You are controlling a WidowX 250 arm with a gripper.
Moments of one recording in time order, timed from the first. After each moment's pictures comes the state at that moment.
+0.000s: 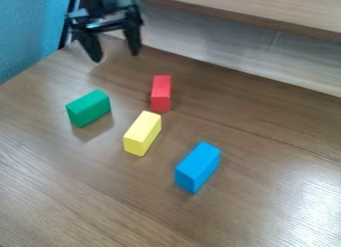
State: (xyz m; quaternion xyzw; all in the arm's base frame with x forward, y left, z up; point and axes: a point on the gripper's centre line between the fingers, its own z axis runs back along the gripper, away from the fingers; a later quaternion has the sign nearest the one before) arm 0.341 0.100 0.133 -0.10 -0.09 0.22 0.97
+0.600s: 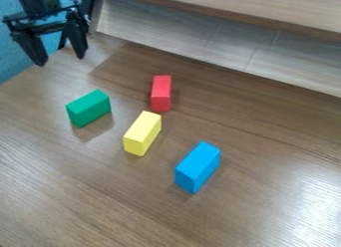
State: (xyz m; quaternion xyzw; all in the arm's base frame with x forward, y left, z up) arm 0.290 0.151 0.138 -0.08 -0.08 0.27 0.96
